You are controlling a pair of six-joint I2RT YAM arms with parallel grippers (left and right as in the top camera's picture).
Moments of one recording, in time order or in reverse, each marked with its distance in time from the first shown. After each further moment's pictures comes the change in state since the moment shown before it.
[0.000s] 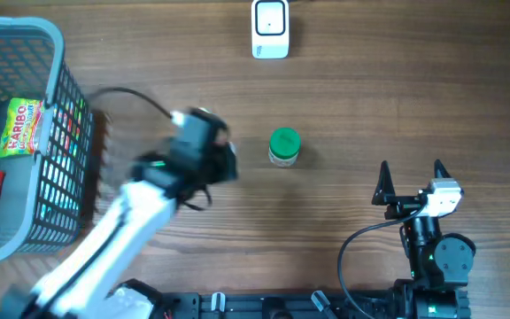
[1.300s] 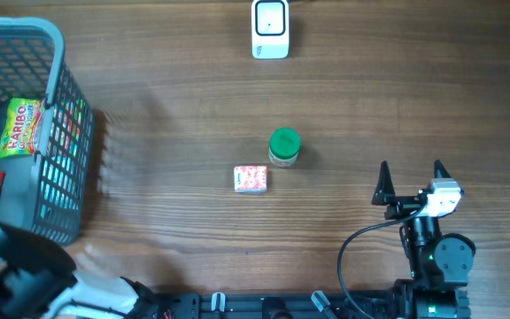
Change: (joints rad) left arm 1.288 0.433 0.761 -0.340 0.019 -0.011; right arm 0.000 0.000 0.000 0.000 0.000 0.000
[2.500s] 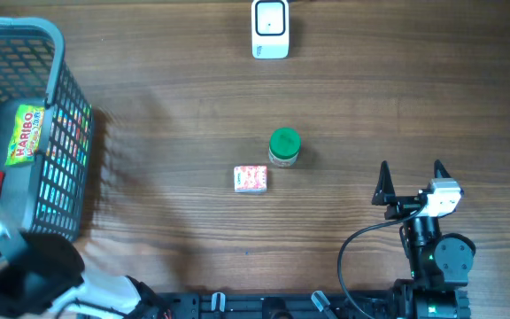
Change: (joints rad) left arm -0.147 -0.032 0.235 -0.089 -0.094 -0.014; right arm 0.000 0.000 0.000 0.000 0.000 0.000
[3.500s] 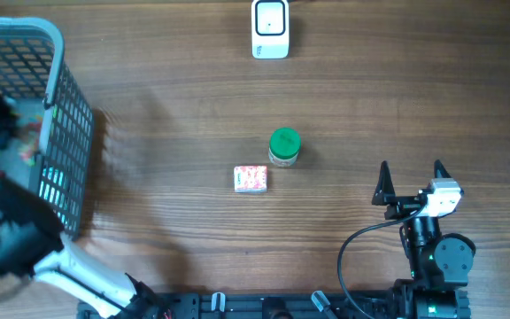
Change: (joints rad) left arm 0.027 0.262 -0.091 0.025 0.106 -0.014; right arm 0.000 0.000 0.000 0.000 0.000 0.000
